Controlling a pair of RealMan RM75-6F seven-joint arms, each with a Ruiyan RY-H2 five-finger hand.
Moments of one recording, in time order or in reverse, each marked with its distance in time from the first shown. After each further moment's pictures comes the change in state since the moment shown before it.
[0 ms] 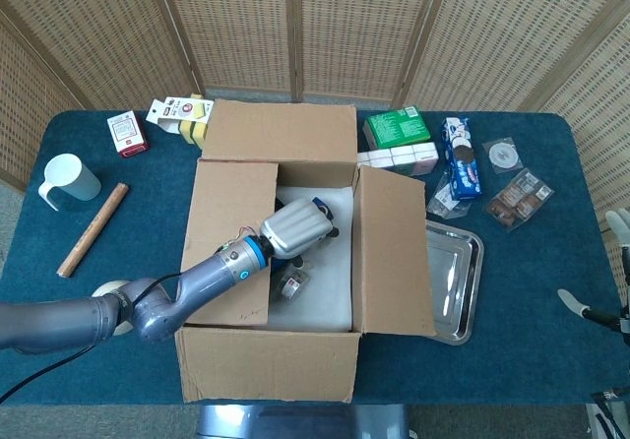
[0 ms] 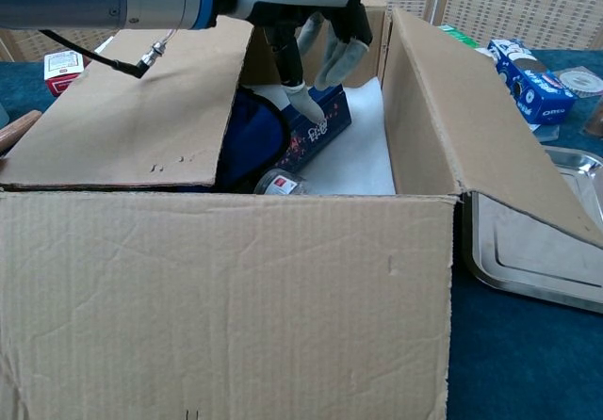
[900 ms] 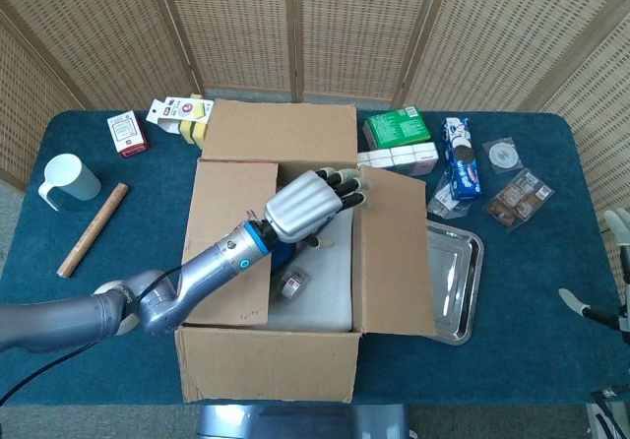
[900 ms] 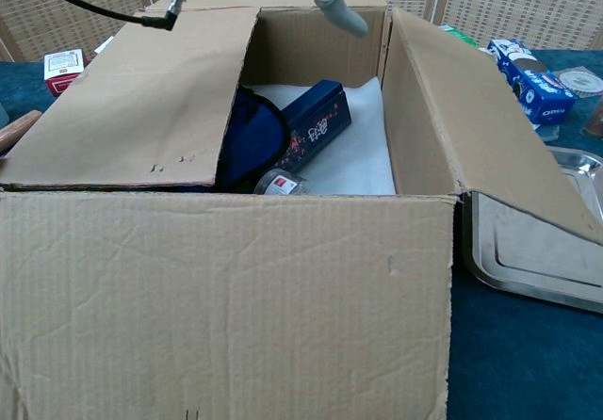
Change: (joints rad) left arm 0.046 -0.023 -0.093 0.036 0.182 0.157 -0.154; right arm 0.007 -0.003 -0.005 0.005 0.012 -0.018 -0.037
